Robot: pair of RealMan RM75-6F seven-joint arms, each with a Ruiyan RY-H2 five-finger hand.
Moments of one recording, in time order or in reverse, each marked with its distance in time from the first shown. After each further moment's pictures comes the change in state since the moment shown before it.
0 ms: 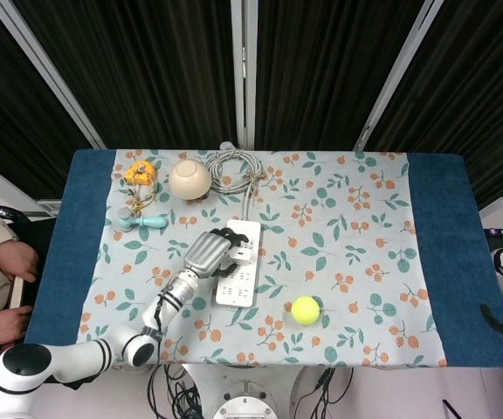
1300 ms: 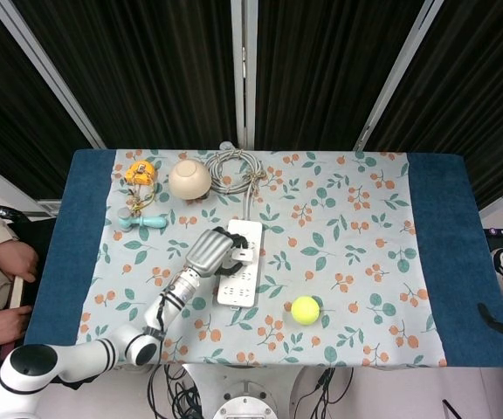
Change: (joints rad) left arm -0.006 -0.034 0.009 0.059 0.021 0.025 -0.028; right arm 0.008 0.005 -0.001 -0.011 -0.001 -0.009 -0.018
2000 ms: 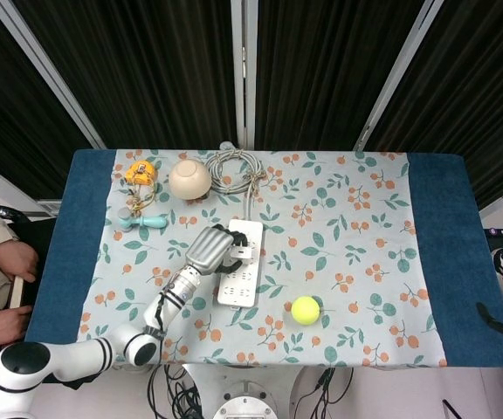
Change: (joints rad) left arm -0.005 0.042 -0.026 -0.090 -0.021 0.017 0.045; right arm 0.004 0.002 -0.001 0.000 -0.005 -0.004 0.001
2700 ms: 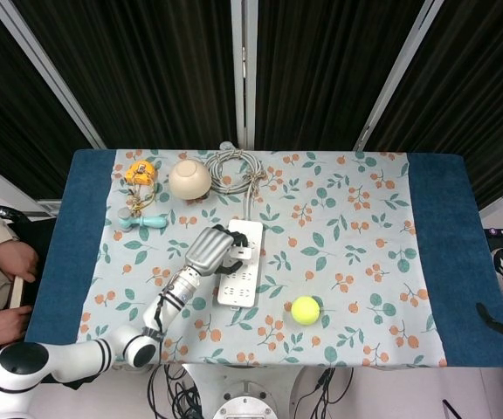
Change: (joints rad) left arm 0.006 0.008 0.003 -0.021 0.001 0.016 0.011; right arm -0.001 0.000 -0.002 0.002 -0.007 0.002 0.003
